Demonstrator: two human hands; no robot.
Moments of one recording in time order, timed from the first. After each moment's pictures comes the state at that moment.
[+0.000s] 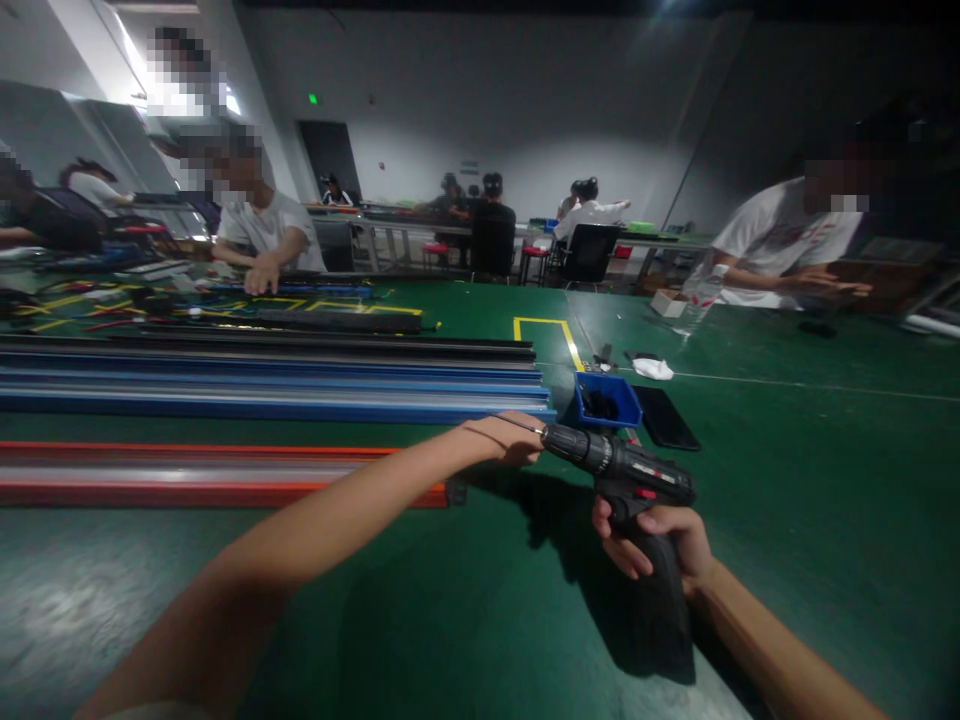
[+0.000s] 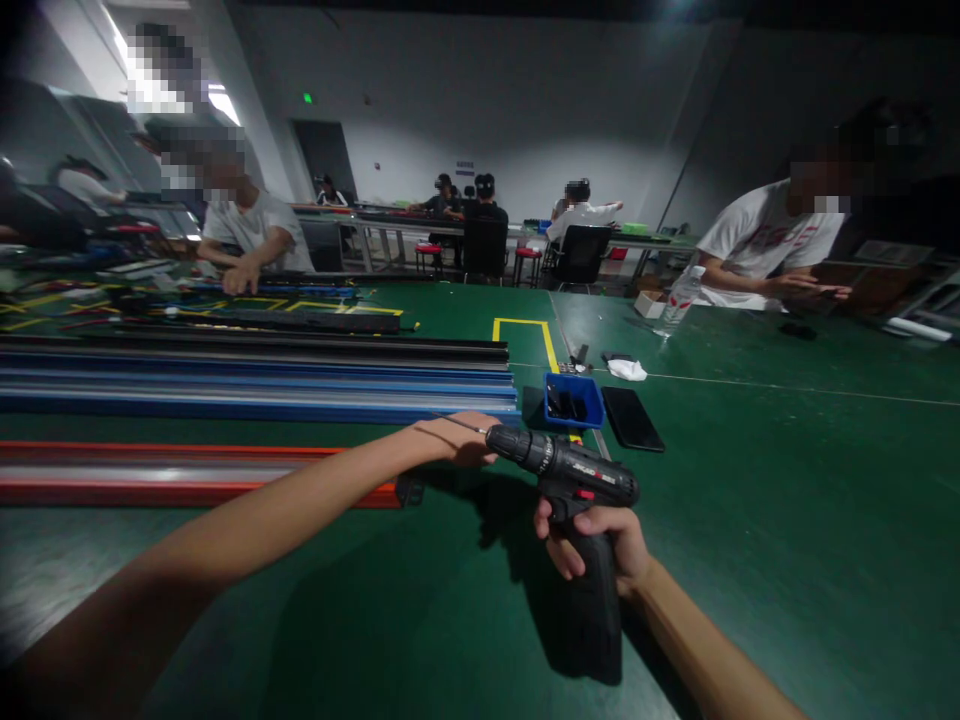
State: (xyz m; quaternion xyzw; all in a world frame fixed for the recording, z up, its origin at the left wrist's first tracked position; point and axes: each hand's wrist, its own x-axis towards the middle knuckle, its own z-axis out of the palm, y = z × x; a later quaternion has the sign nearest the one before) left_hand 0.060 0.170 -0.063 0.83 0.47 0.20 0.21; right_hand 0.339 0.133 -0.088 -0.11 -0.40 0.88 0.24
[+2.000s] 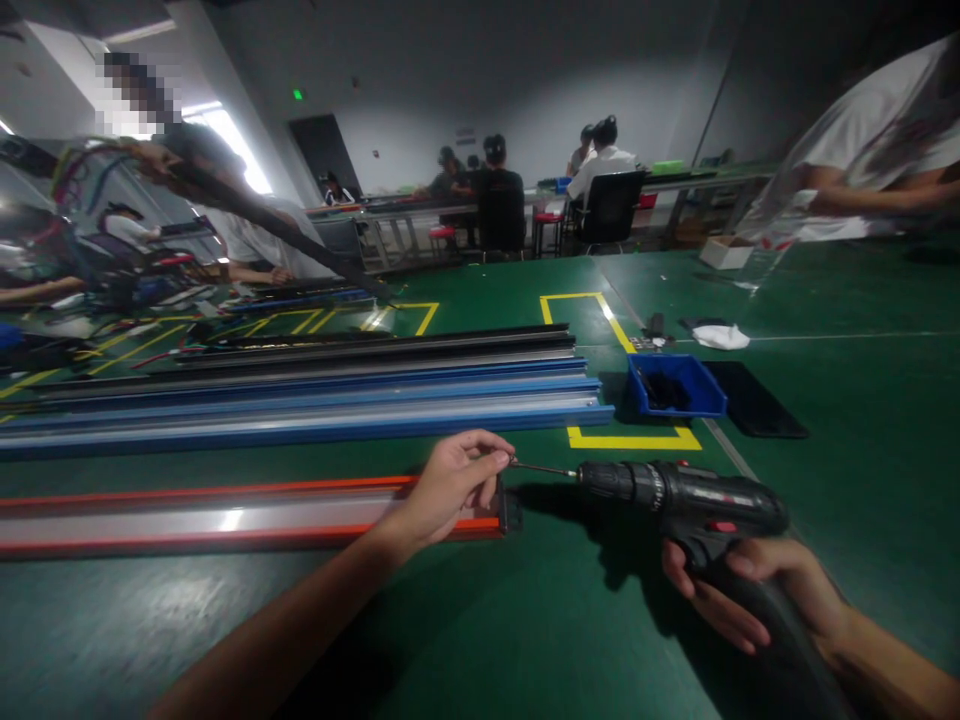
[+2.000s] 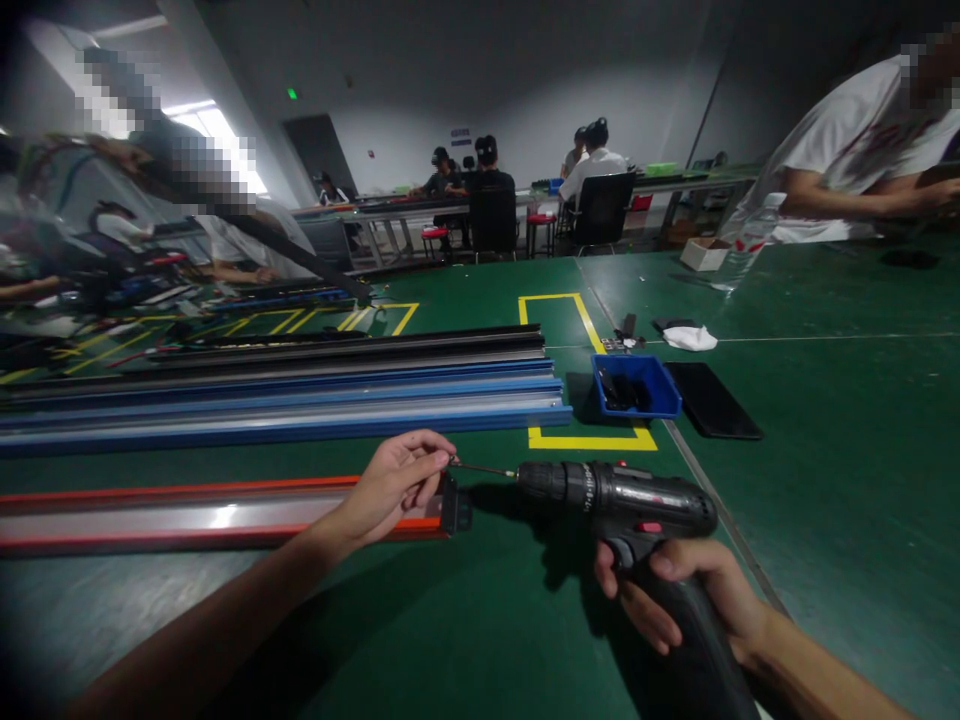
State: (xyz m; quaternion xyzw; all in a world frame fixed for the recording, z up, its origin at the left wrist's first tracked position) left_hand -0.011 0.051 -0.062 0.39 0.50 0.54 0.56; right_hand 0.338 0.121 -0.113 -0.13 -0.33 0.92 0.16
